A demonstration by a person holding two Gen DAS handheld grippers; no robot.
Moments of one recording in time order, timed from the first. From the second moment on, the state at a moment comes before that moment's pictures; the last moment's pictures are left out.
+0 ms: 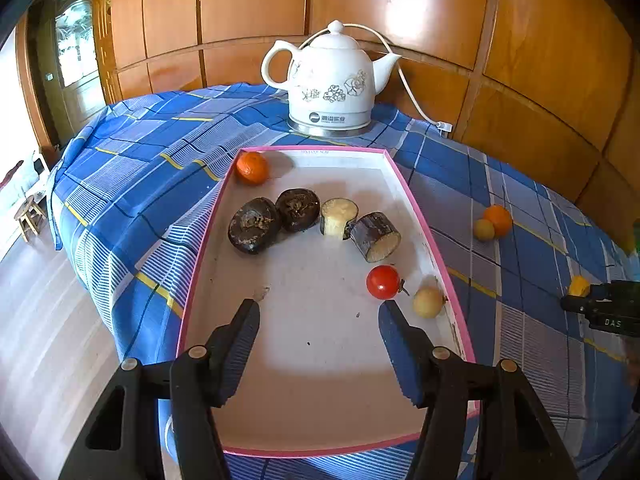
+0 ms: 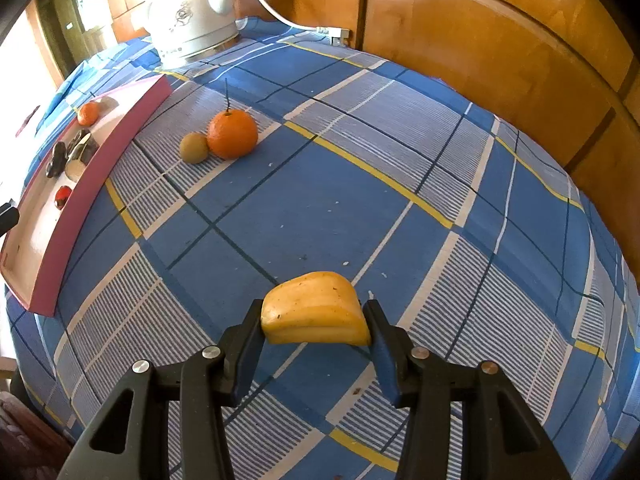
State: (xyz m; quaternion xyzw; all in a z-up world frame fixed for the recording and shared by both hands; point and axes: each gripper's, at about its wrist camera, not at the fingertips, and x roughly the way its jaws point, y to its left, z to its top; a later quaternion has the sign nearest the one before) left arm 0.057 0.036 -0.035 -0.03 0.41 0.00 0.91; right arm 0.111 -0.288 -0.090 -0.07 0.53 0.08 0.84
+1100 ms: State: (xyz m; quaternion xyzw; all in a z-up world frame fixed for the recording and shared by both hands) left arm 0.055 0.099 -0.021 -0.08 0.39 0.05 0.92; right arm 0.104 -0.172 -0.044 -0.09 0.49 0.21 0.84
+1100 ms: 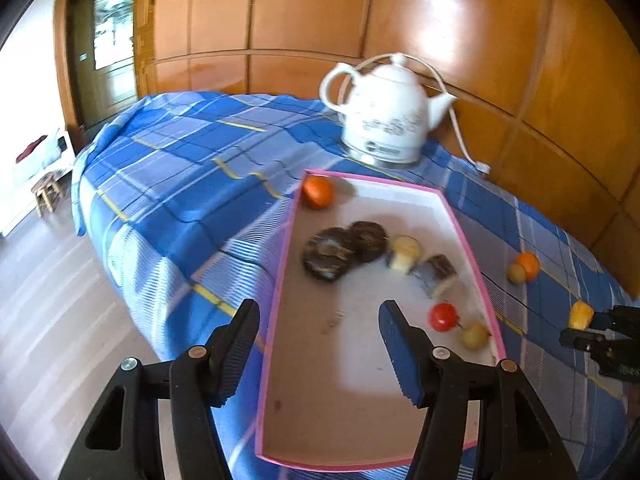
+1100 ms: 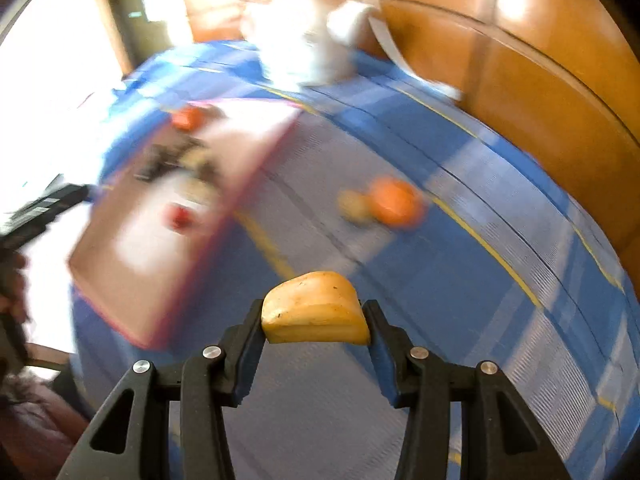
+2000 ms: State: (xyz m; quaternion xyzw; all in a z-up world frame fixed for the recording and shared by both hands) left arm 0.044 0.130 -0.030 -0.12 0.39 0.06 0.91; right arm 0.153 -0.034 -0.046 -0.05 0.48 0.30 0.82
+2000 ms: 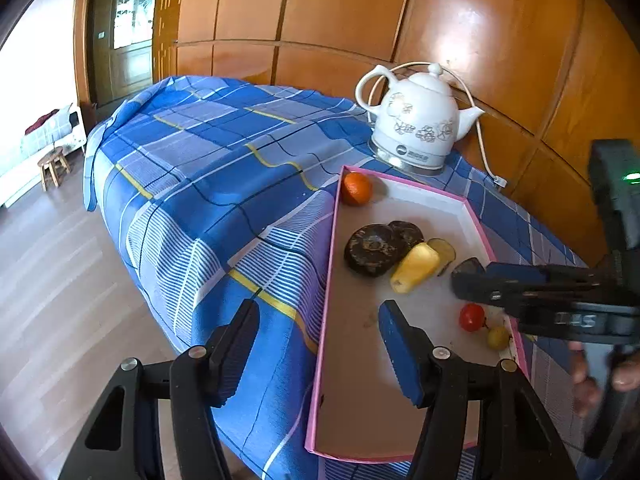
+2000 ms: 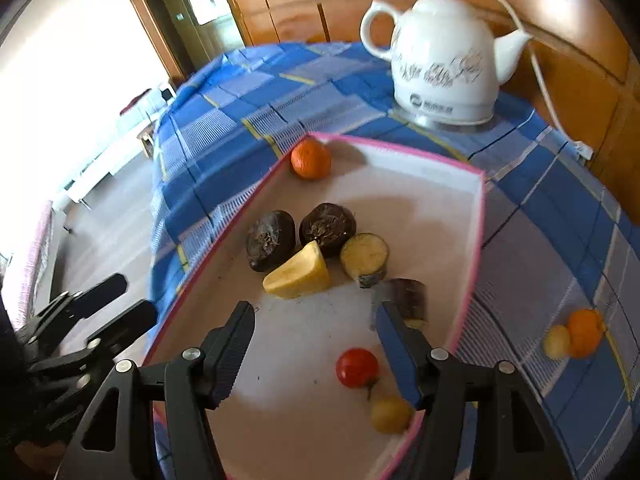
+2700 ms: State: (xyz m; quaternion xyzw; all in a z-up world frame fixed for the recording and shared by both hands) left arm 0.040 0.075 -0.015 -0.06 0.38 0.01 0.92; right arm 0.102 -0.193 -0.046 -0.05 0.48 0.20 0.85
